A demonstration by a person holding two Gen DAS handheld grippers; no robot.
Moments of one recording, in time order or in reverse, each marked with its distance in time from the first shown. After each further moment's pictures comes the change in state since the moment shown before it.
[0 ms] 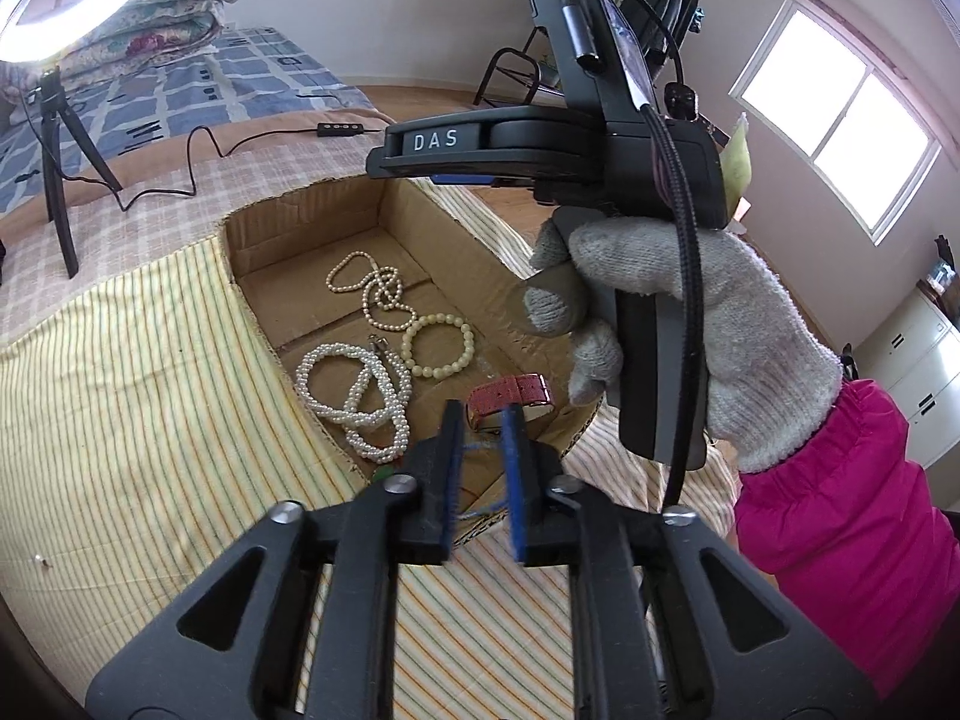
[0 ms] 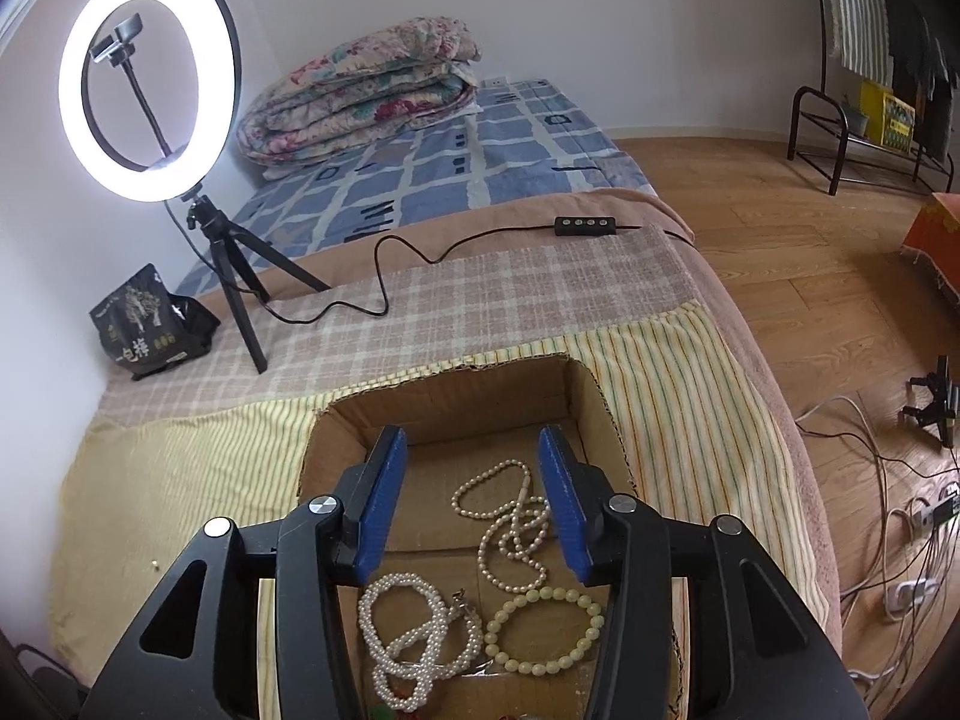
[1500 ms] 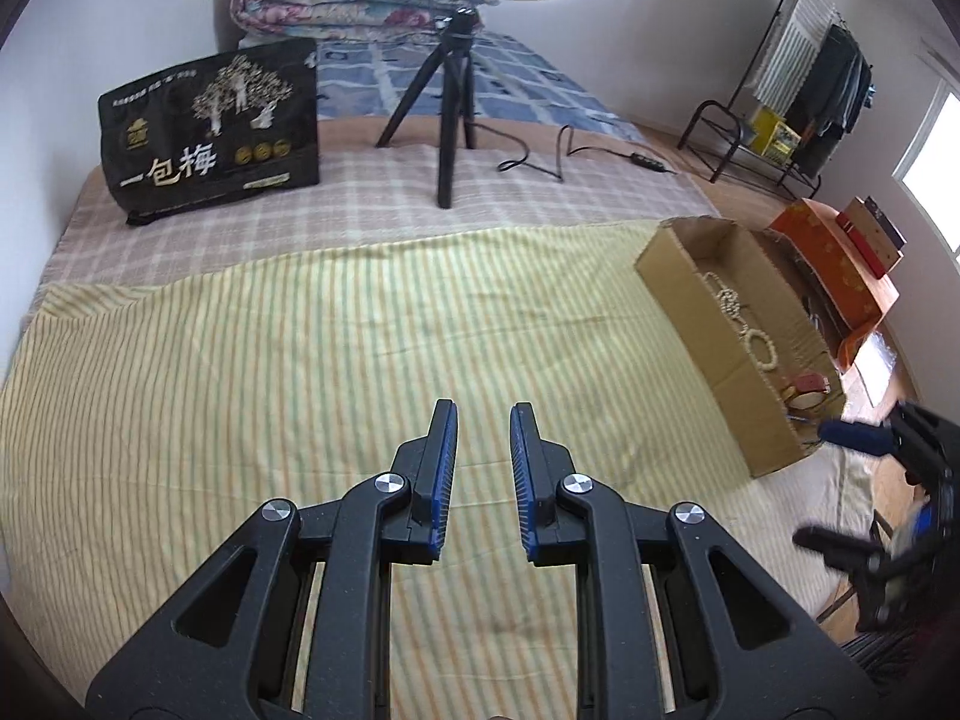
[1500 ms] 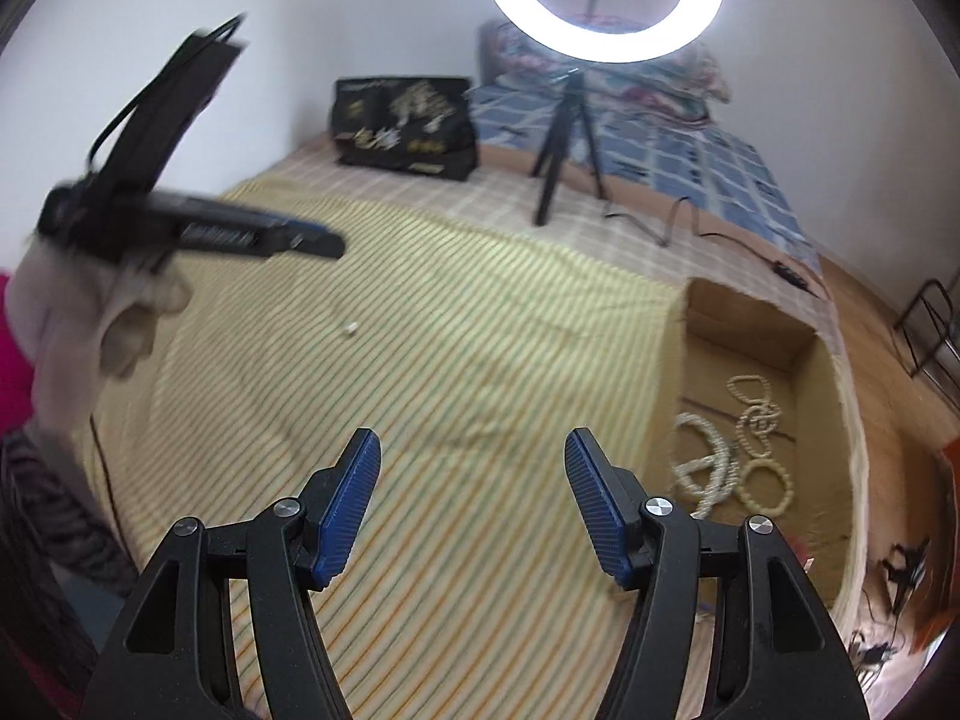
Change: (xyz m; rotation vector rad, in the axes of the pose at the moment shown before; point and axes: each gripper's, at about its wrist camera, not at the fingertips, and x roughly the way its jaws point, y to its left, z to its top) left arm -0.134 0.211 -0.070 -0.249 -0.043 0.370; right arm -0.068 0.192 -0.153 -0.550 0.096 0.139
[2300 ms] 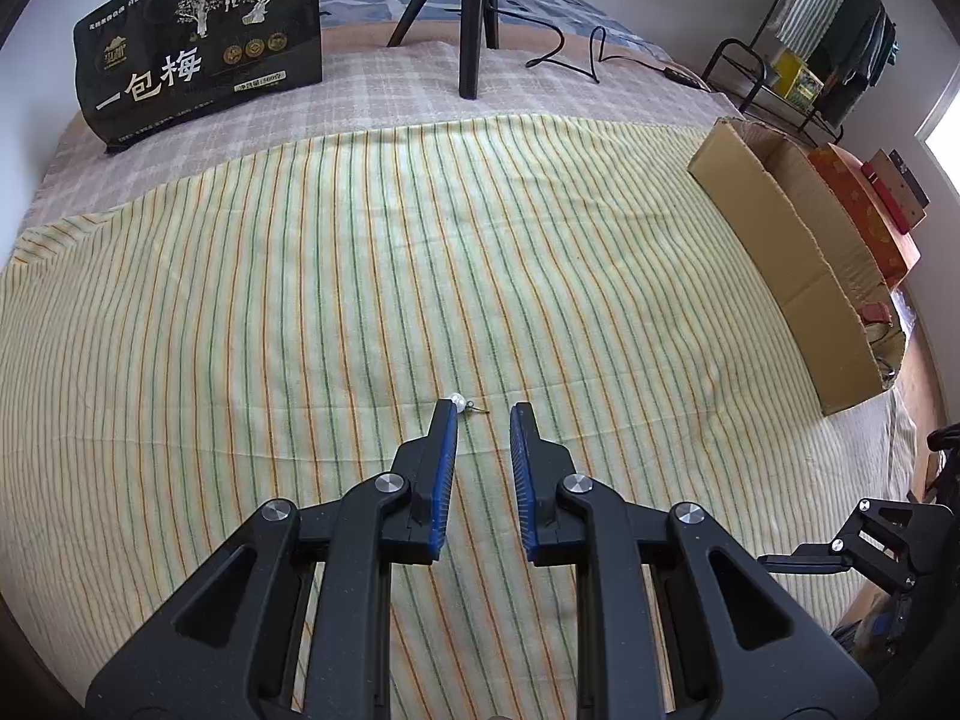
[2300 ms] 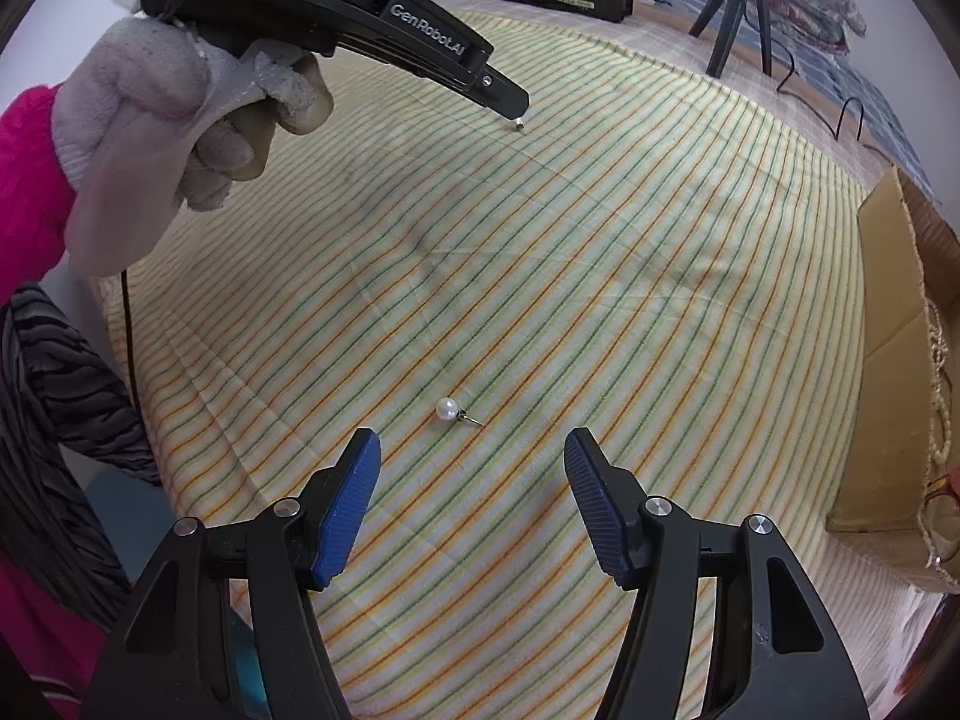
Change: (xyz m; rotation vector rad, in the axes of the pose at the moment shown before) left arm 0.057 0.015 -0.032 0.024 0.150 0.034; right arm 0.069 0.067 -0.055 -0.089 0.282 0.200
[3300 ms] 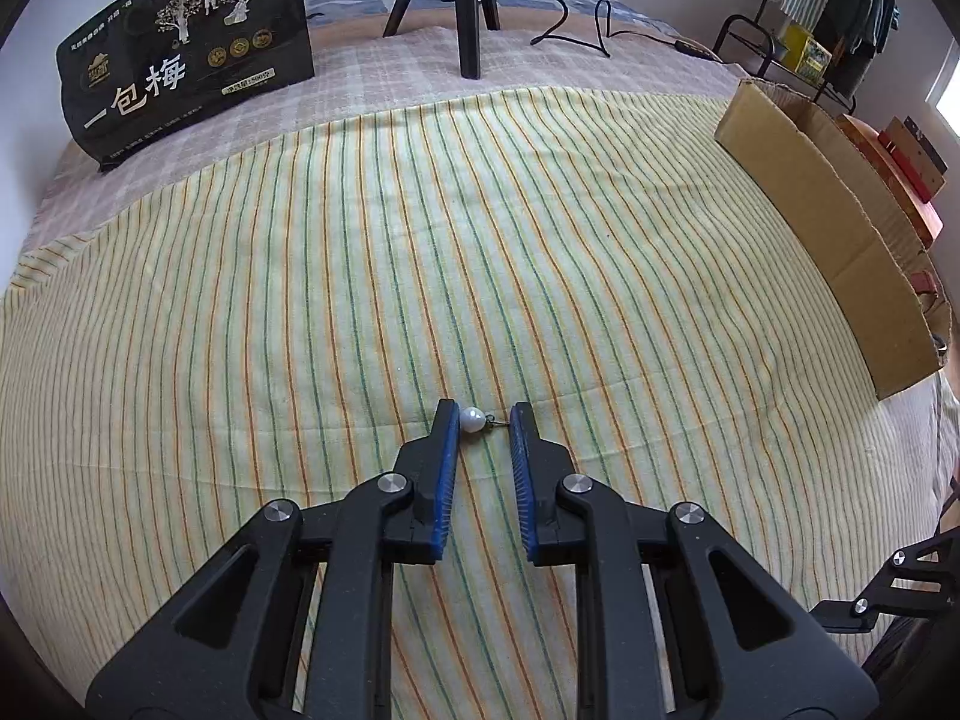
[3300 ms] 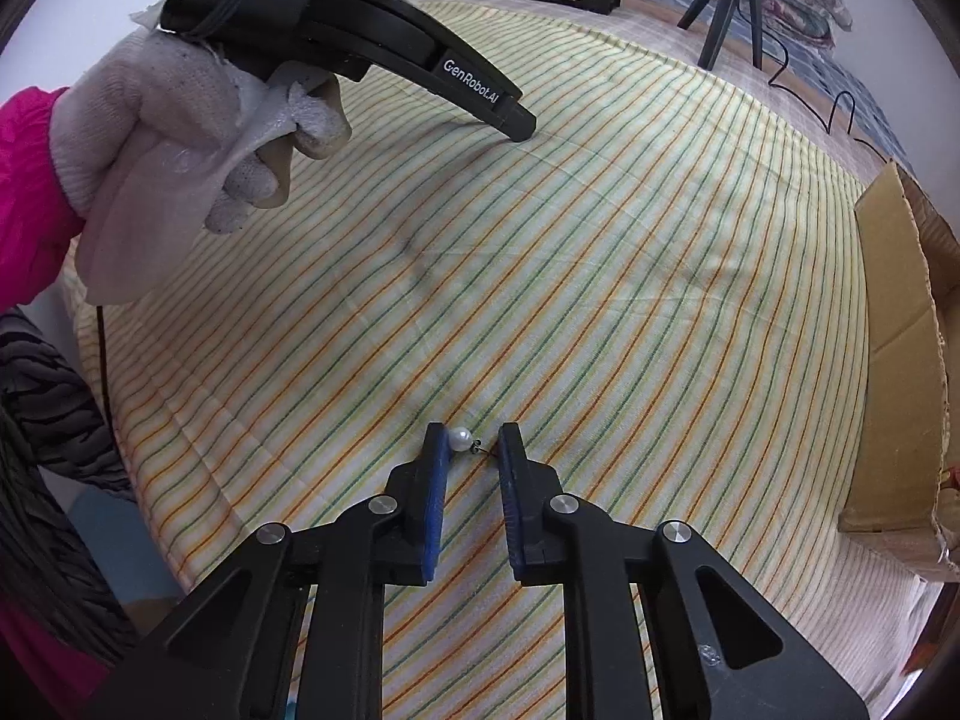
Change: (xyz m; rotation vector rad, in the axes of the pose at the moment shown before) left arm 0.031 -0.004 -0.002 0.059 -0.006 0.074; right arm 0.017 0.012 -0.002 0.009 0.003 -0.061
